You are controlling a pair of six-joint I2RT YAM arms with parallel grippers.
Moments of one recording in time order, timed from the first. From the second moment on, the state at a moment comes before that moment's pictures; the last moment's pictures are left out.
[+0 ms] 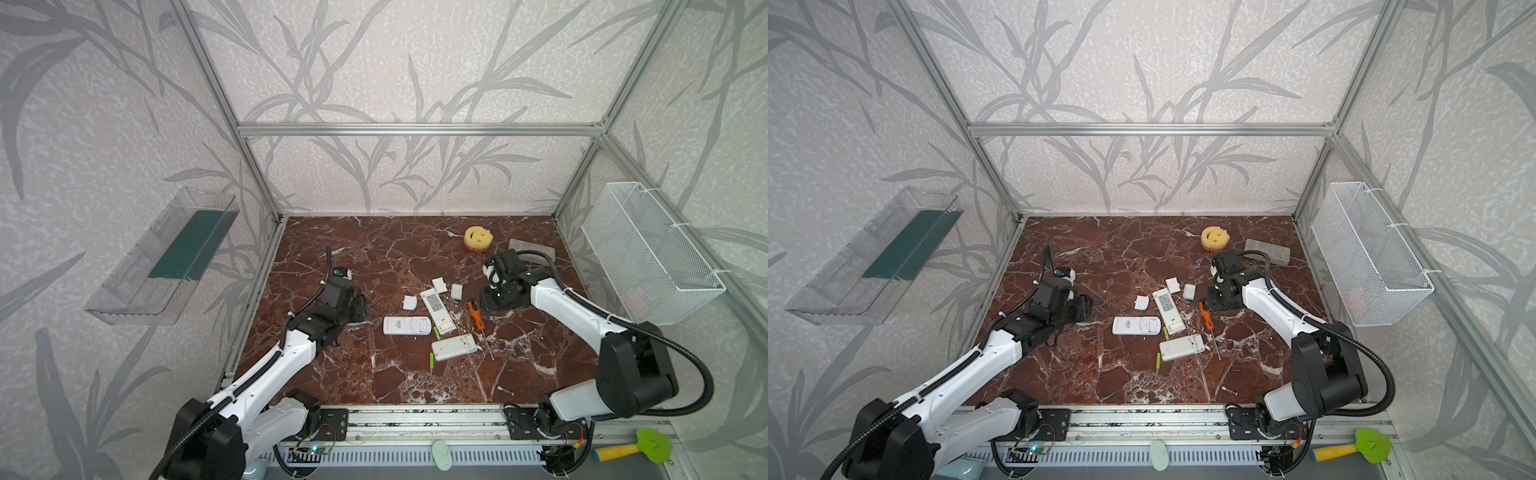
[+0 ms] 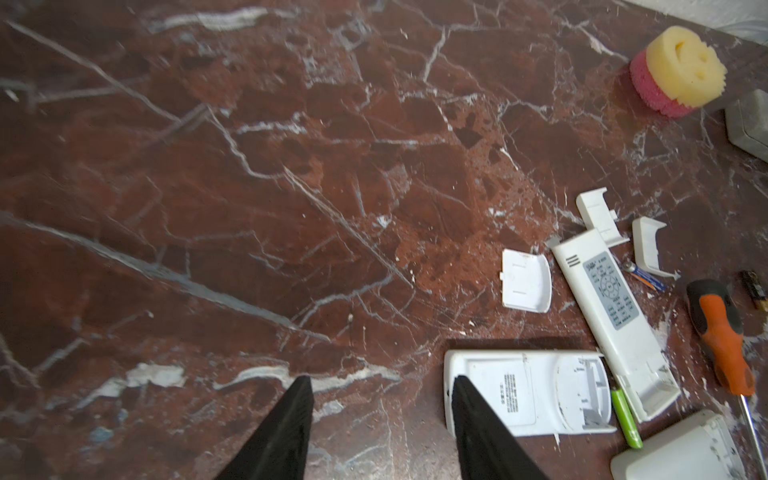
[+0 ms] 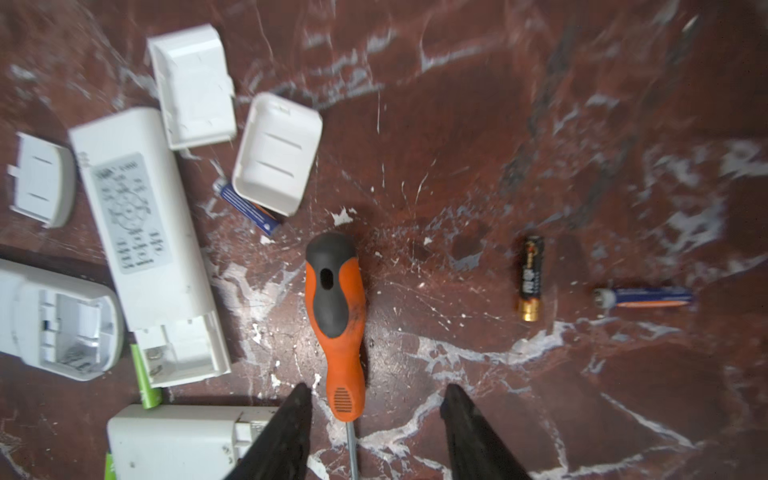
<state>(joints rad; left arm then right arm) -0.40 1.05 0.66 -0.39 -0.15 -0.44 0.32 1.44 1.00 -0.72 -0.04 0.19</state>
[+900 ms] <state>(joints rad) -0.05 1.27 0.33 0.48 -0.42 -0.06 0.18 1.16 0.19 0.61 0.31 -0.03</state>
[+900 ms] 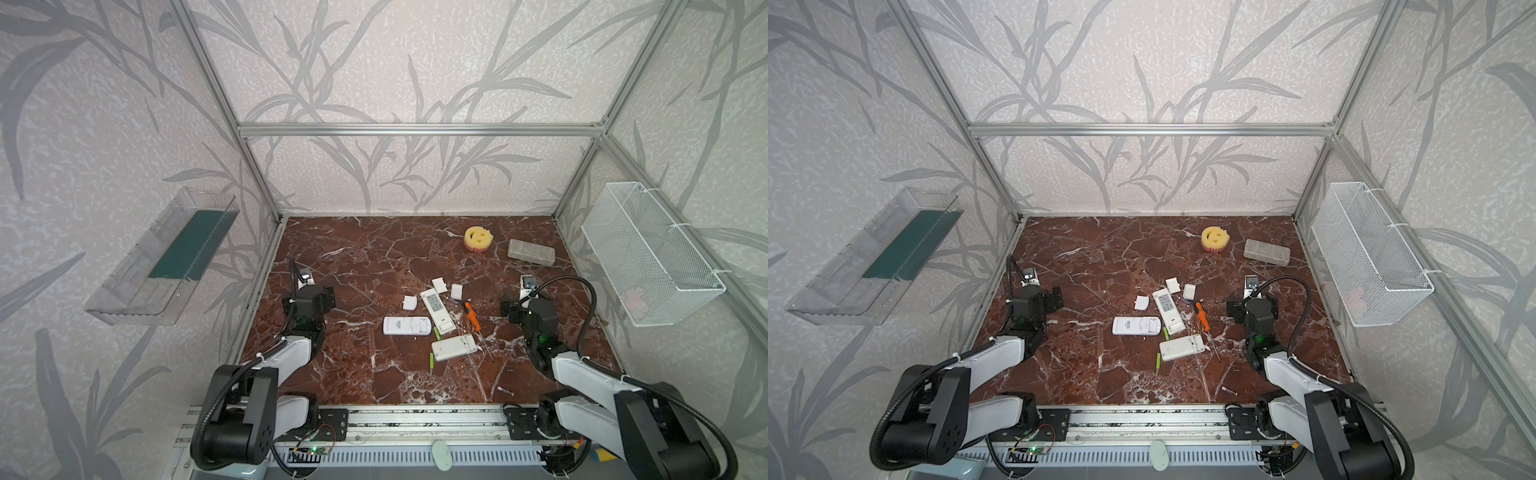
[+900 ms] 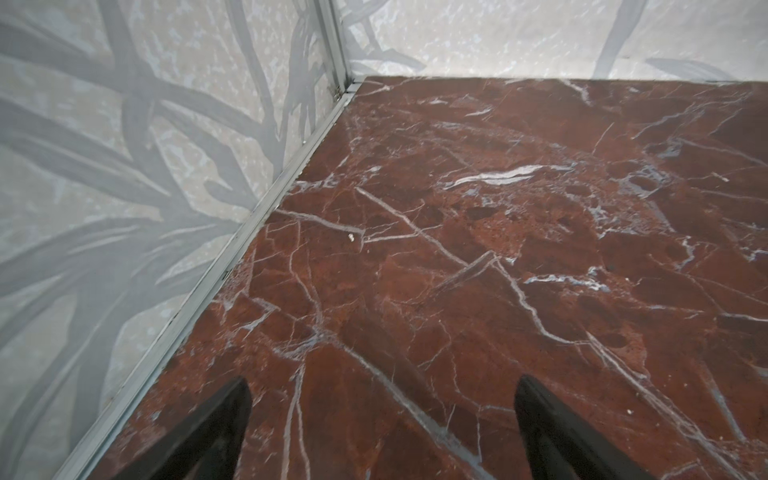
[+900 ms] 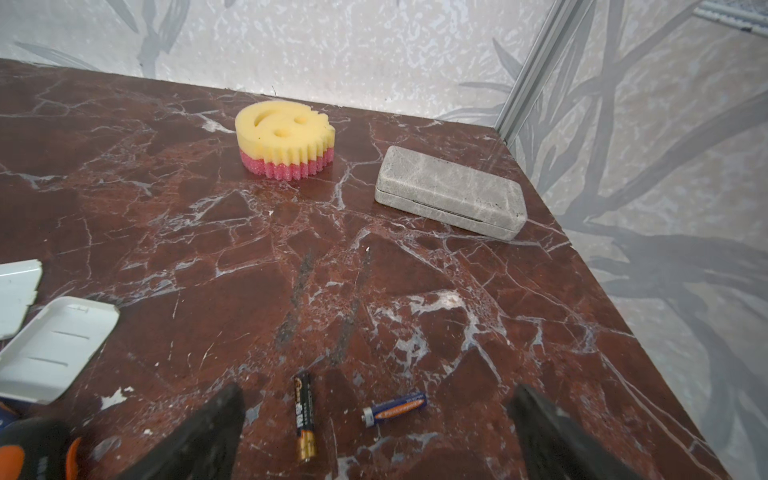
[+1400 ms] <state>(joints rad) -0.04 1.58 0.30 0.96 -0.31 -0.02 0.15 1.63 0.20 1.16 0.22 -0.06</state>
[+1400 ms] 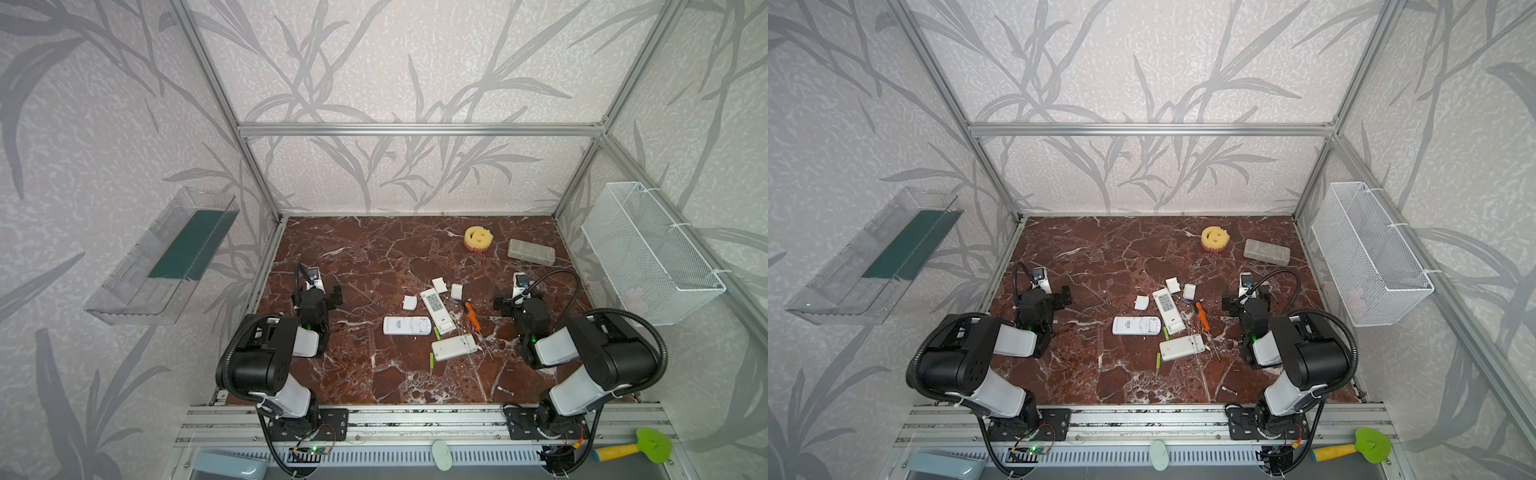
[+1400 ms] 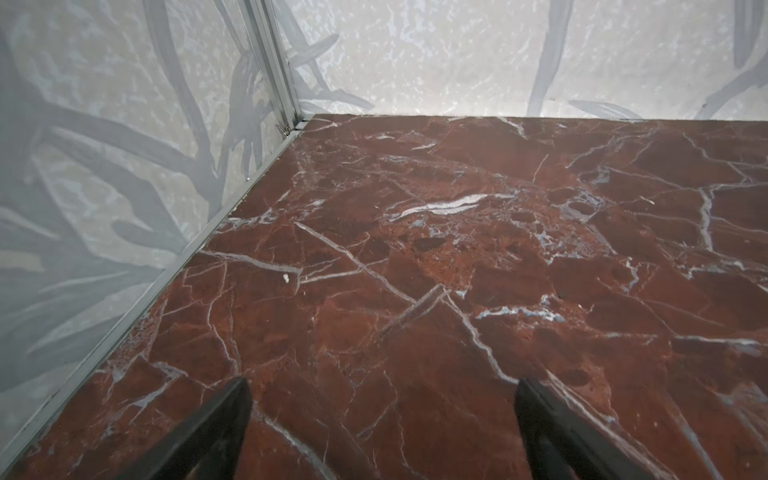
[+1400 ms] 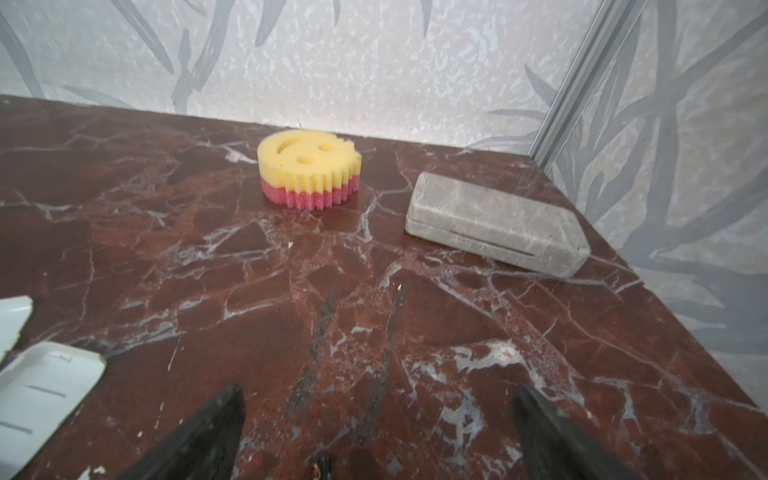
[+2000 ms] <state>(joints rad) -0.04 1.58 0.34 0.93 -0.31 -0.02 0.15 1.61 0.35 0.95 0.24 -0.05</state>
